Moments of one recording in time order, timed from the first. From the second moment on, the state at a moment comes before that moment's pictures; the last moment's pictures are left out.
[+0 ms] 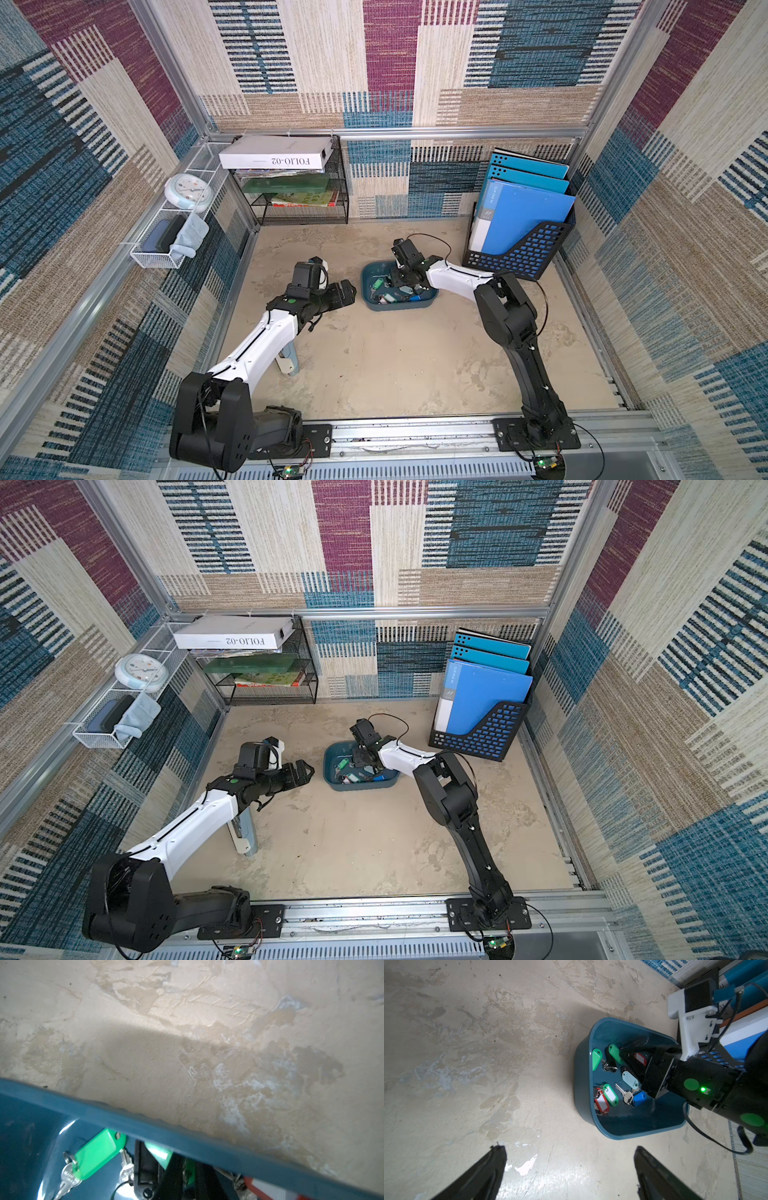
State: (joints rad) left arm -0.19 1.30 0.84 -0.35 0.23 -0.47; right arm 0.67 2.28 1.70 -0.35 0.12 0.31
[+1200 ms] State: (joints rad) left arm -0.19 1.28 0.82 -0.36 0.25 -0.49; right arm 0.95 1.59 0.84 -0.35 0.20 0.40
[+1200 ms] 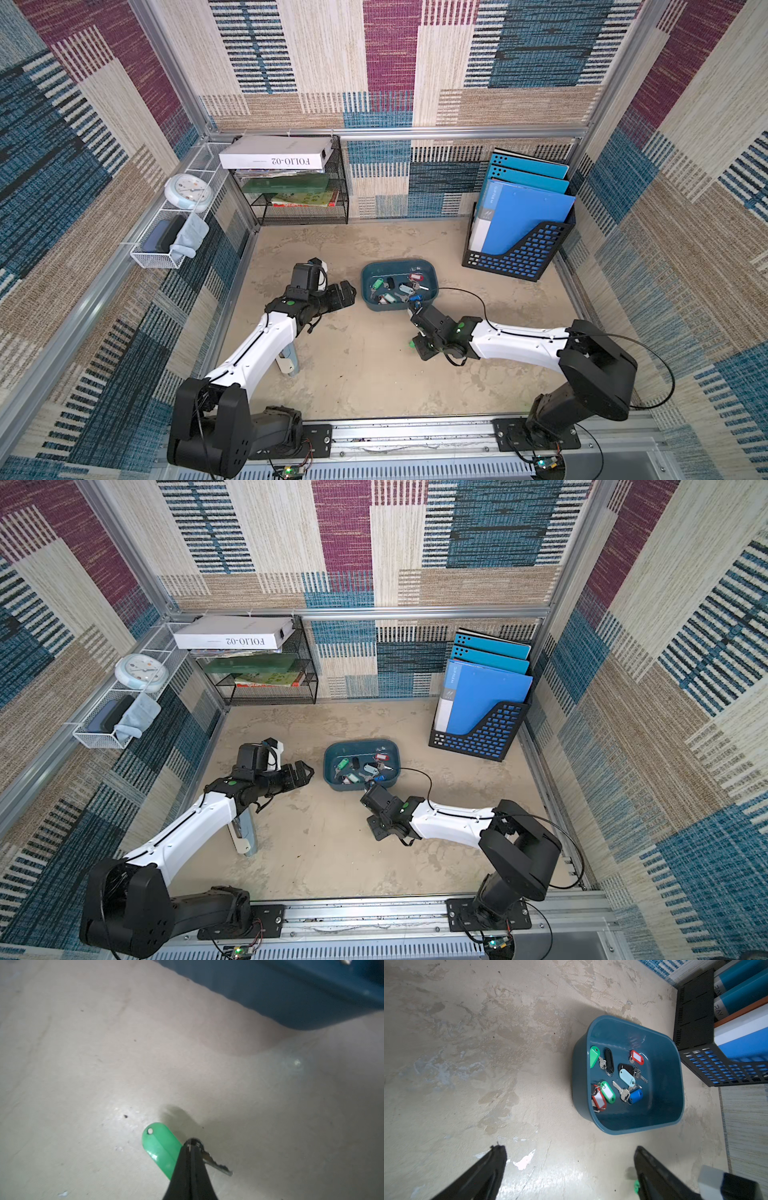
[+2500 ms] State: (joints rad) left arm -0.61 2.08 1.77 -0.65 0.01 -0.51; right arm 0.68 1.02 0.71 -0.28 0.56 0.46
